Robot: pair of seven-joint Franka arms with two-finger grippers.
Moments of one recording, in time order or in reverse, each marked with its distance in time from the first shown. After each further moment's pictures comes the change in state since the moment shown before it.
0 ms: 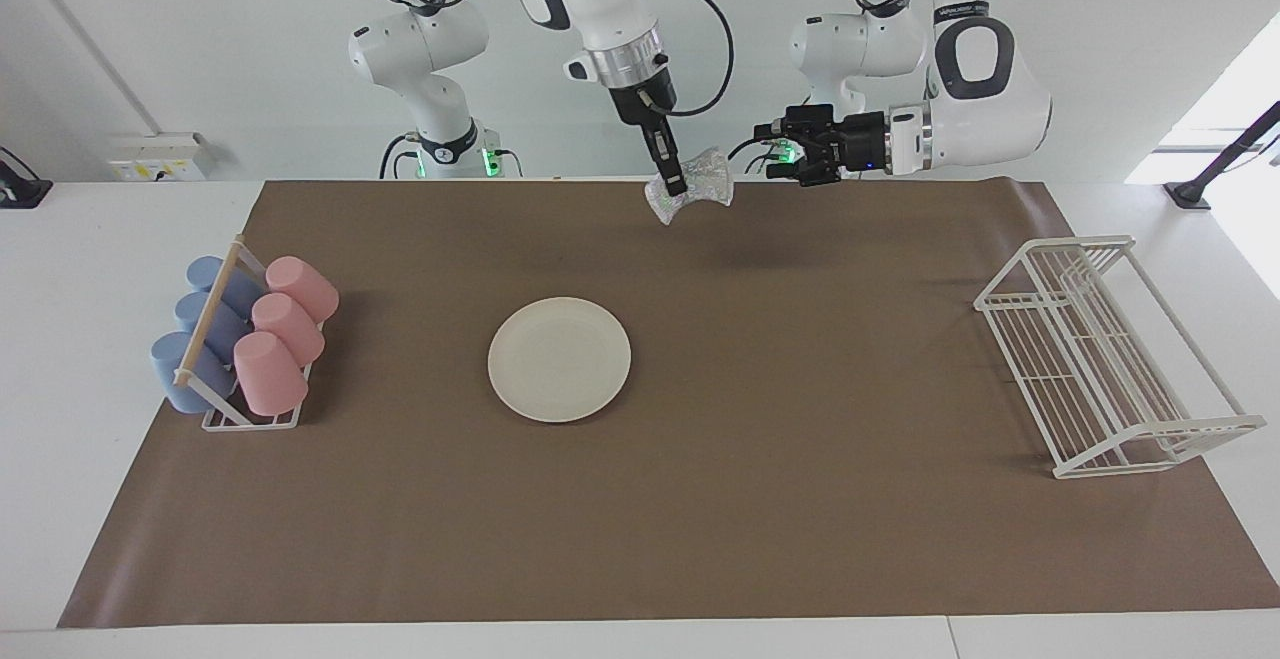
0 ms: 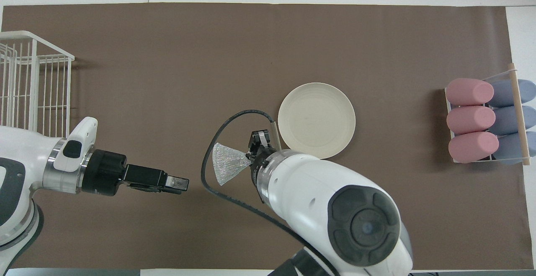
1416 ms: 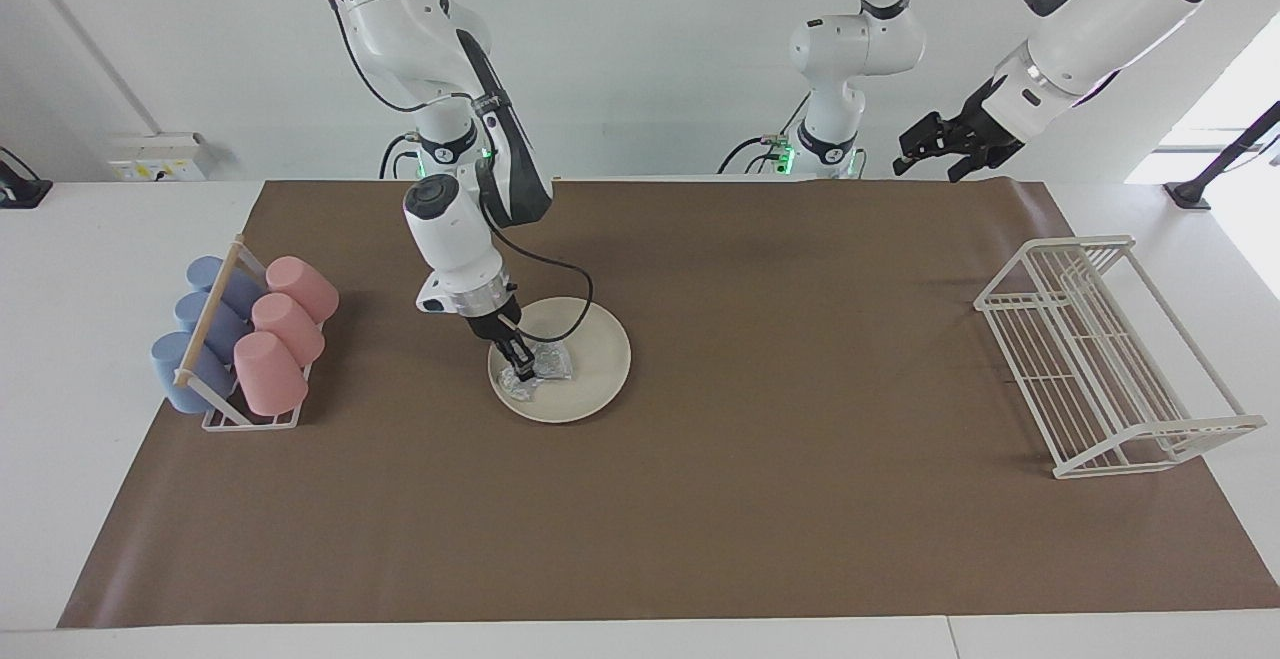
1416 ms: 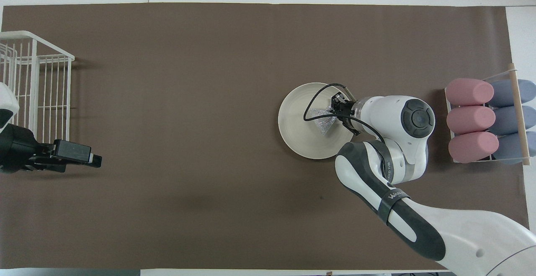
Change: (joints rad) left arm 0.039 0.059 -0.011 0.381 0.845 -0.070 -0.228; right arm -0.279 0.294 0.000 -0.217 0.000 0.462 -0.721
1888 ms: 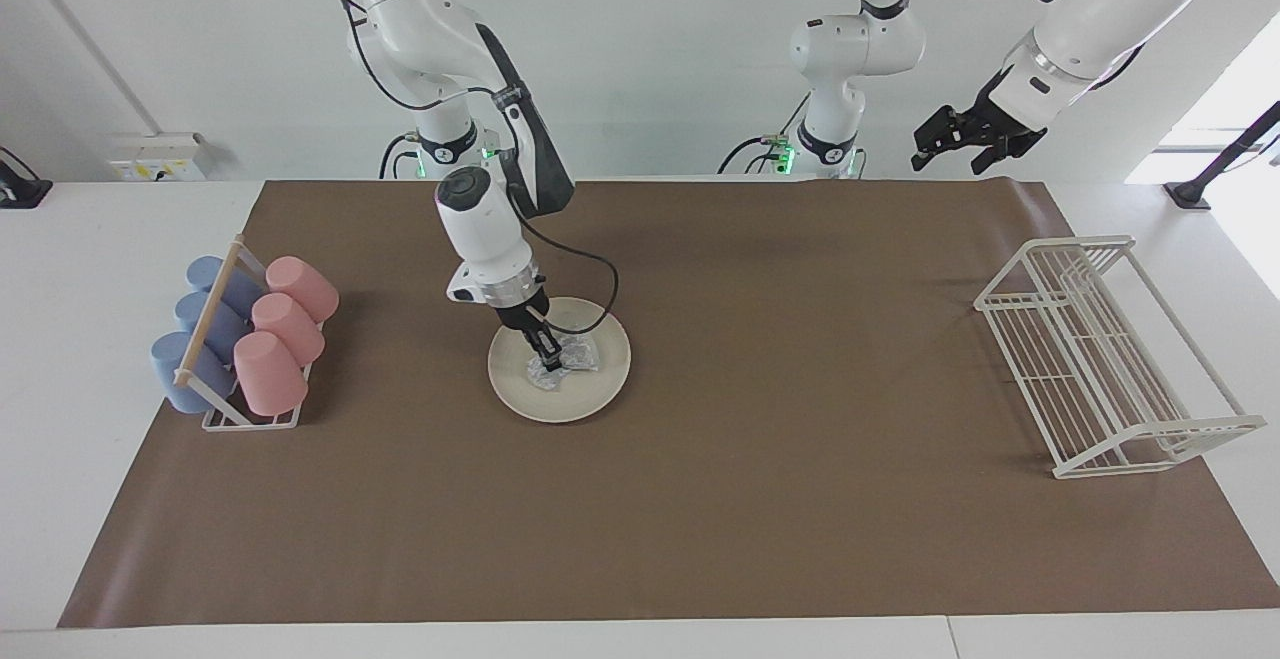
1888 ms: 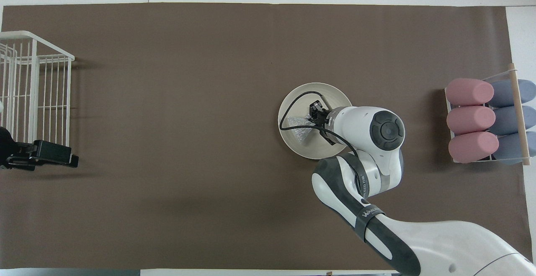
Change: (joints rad) left arm 0.000 0.000 -0.005 0.021 0.056 -0.009 -0.007; right arm 0.154 0.006 0.004 -0.011 0.000 0.063 0.261
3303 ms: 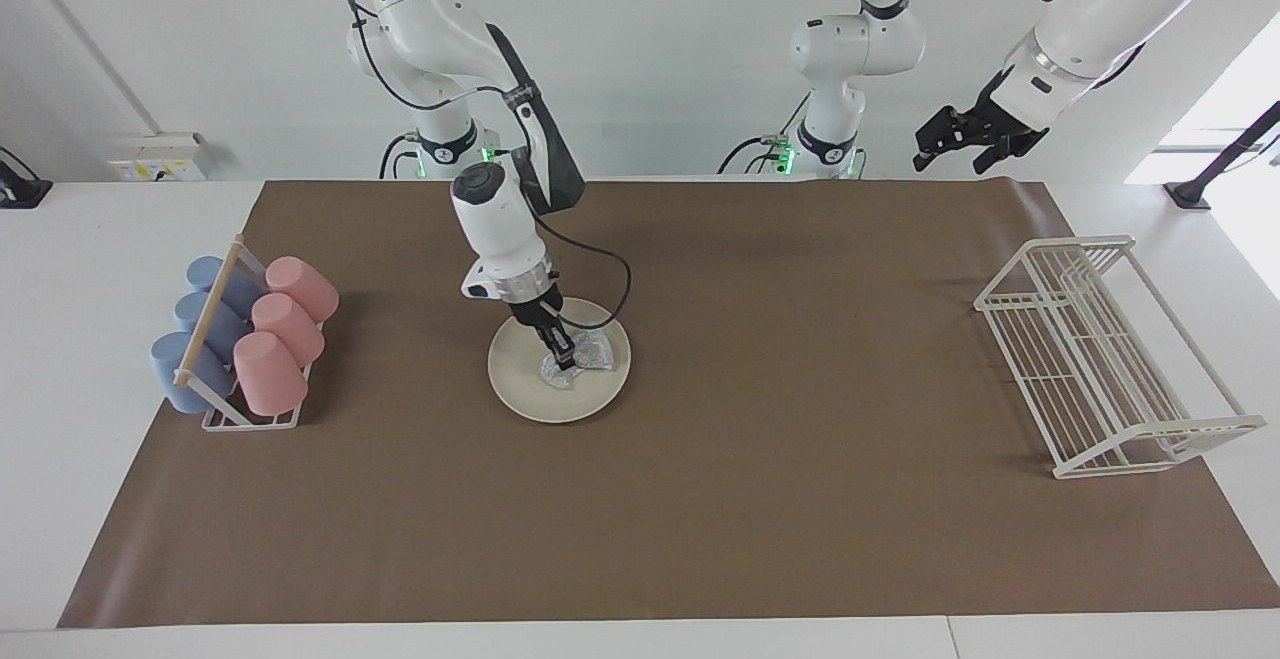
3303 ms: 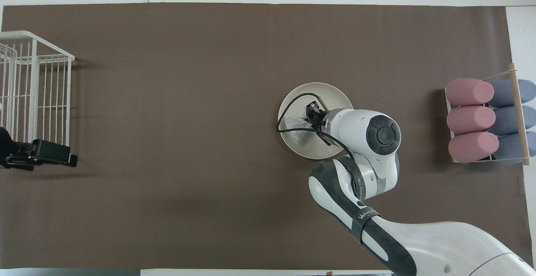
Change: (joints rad) left arm 0.001 0.000 -0.001 0.002 0.001 0.000 -0.003; right arm -0.020 -0.002 0.000 -0.001 0.006 -0.002 -0.057
